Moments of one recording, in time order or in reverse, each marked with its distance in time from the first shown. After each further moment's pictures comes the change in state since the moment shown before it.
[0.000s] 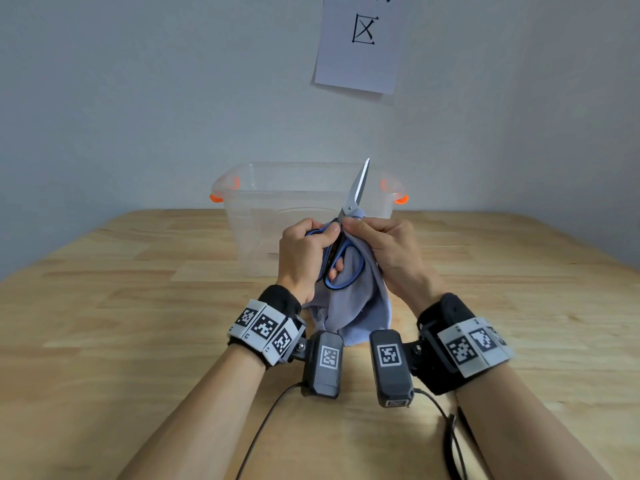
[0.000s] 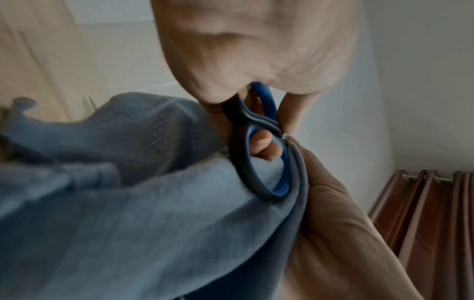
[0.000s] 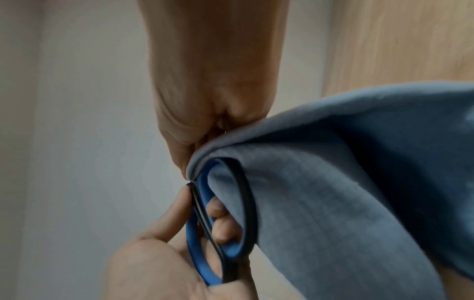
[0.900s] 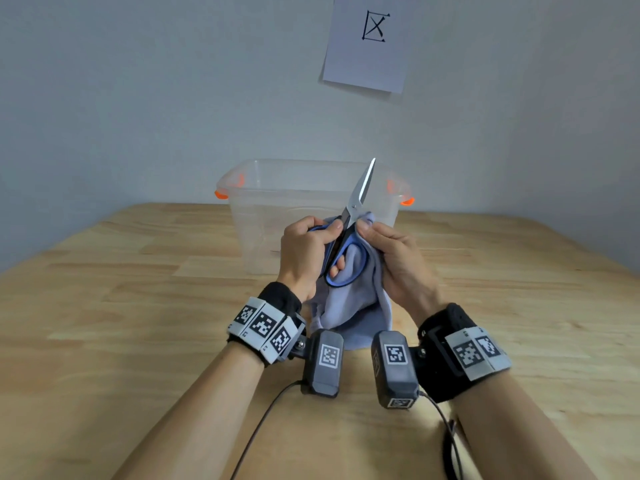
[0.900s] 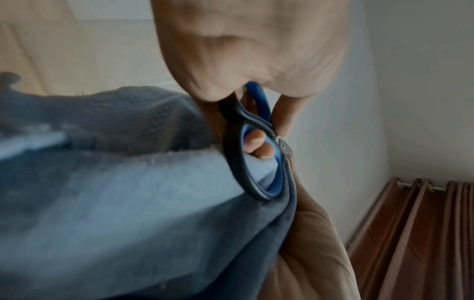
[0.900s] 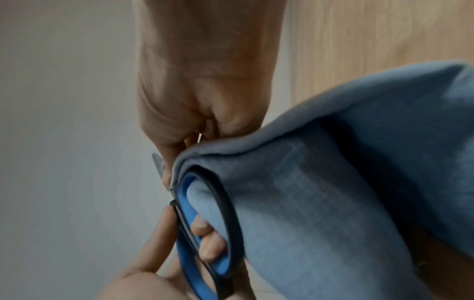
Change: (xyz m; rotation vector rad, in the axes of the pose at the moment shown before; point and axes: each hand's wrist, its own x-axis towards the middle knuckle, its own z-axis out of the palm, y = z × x) left_hand 0.003 0.006 -0.001 -0.018 0.019 -0.039; right_hand -0.002 0.003 0.000 0.288 -0.053 0.125
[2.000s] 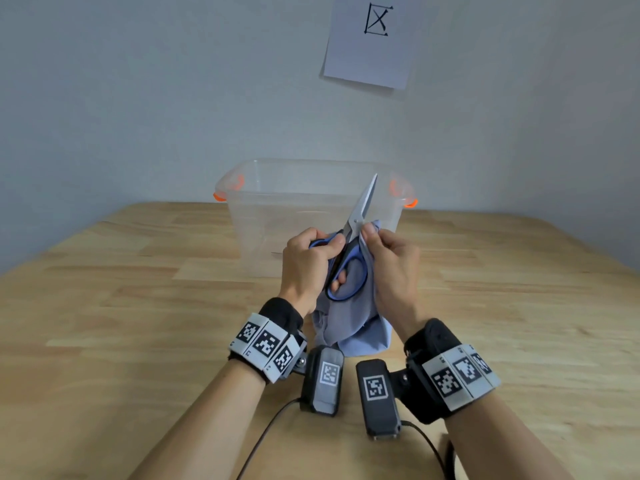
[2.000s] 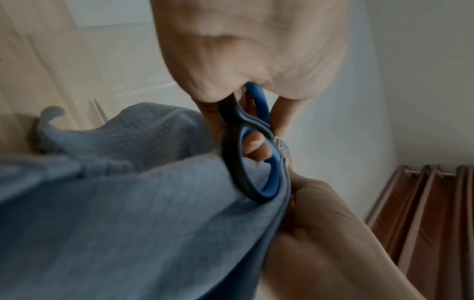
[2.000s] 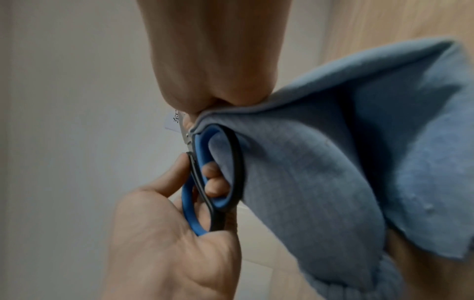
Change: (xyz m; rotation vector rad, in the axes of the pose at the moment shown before) left_hand 0.002 -0.013 -0.003 0.056 0.011 -0.007; right_hand 0.003 0.023 0.008 -0.315 0.268 -0.161
